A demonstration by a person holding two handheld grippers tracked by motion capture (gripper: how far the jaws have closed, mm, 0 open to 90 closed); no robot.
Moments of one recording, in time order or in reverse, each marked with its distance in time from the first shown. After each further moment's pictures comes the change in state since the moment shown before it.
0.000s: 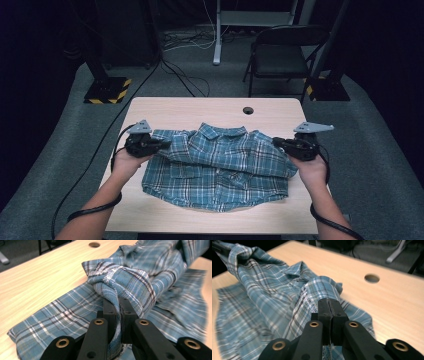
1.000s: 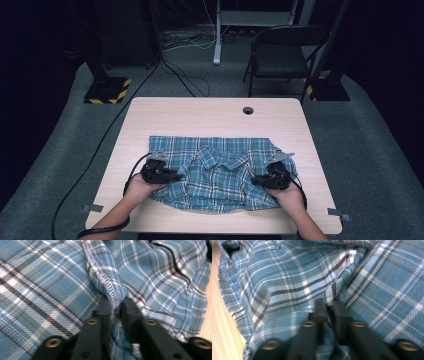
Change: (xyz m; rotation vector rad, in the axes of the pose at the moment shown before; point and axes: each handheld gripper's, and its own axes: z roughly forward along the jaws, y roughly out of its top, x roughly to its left) left arm -0.026 -0.074 0.072 0.220 -0.127 -0.077; right arm 0.038 -0.094 0.081 0.333 0.180 0.084
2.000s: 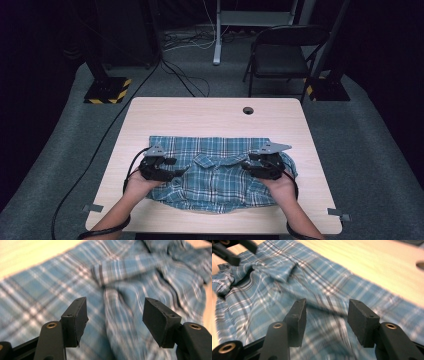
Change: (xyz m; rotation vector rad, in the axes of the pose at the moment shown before) left arm -0.008 0.029 -0.014 -0.146 0.078 0.005; right arm 0.036 0.051 -0.014 -0.237 -0.138 -0.181
